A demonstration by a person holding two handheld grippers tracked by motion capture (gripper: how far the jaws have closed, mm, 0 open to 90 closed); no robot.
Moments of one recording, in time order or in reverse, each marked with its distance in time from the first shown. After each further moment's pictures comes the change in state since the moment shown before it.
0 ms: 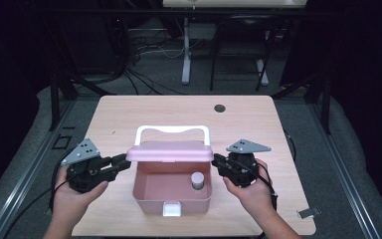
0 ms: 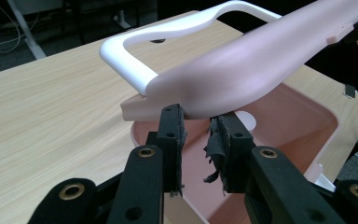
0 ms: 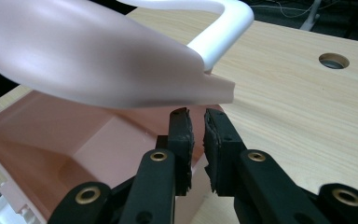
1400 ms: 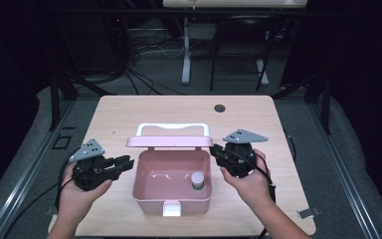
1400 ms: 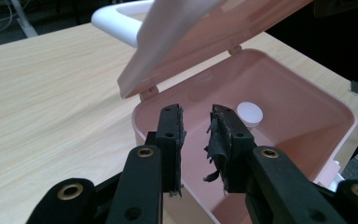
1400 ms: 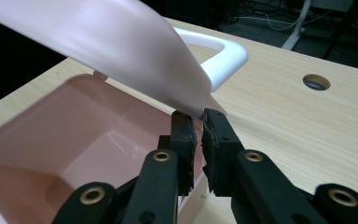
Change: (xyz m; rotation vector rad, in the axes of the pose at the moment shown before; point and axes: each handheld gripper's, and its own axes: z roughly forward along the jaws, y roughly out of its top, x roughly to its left) left arm 0.009 -0.009 0.015 0.034 -0.004 -0.044; right arm 0.002 0.024 0.003 -0.023 -0.042 -0.035
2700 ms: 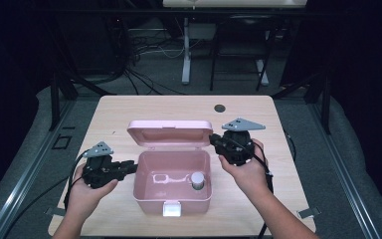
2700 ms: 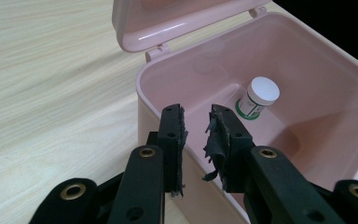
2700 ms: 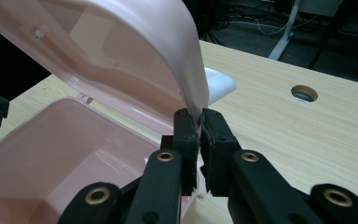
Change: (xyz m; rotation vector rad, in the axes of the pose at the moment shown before) left arm 0.017 -0.019 0.032 0.111 -0.029 -0.062; right arm -0.008 0.021 0.012 -0.014 -0.034 0.018
